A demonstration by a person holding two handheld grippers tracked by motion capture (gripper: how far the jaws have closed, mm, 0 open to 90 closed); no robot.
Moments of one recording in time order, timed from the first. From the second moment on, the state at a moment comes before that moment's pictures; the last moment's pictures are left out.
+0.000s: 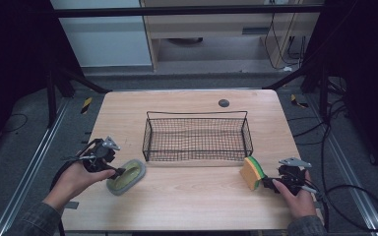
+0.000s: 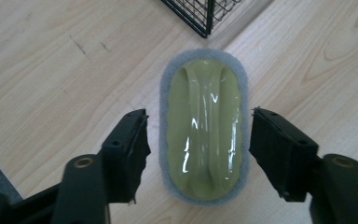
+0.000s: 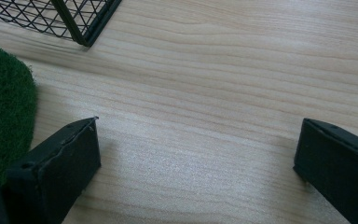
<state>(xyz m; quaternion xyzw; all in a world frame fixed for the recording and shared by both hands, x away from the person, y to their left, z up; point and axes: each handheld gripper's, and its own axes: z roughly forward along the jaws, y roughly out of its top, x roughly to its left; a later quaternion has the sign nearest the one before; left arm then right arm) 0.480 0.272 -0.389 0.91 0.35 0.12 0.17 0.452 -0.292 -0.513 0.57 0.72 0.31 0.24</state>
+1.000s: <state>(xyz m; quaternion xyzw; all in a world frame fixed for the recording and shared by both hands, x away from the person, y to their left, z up) 0.512 0.251 -0.427 0.93 0.35 0.04 0.07 0.452 -0.293 -0.514 0.56 0.73 0.31 0.24</state>
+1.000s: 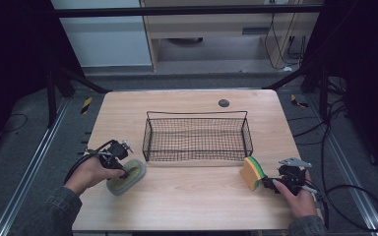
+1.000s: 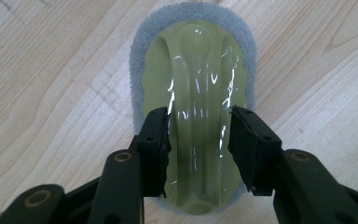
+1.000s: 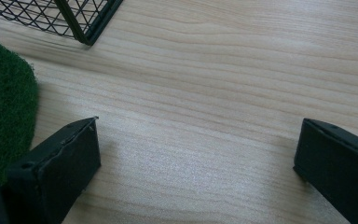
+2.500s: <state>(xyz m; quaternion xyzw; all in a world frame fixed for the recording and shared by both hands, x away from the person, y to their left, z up) 0.503 0.223 -0.332 0.96 0.18 0.21 0.11 0.452 -0.293 -0.514 0.56 0.73 0.31 0.24</state>
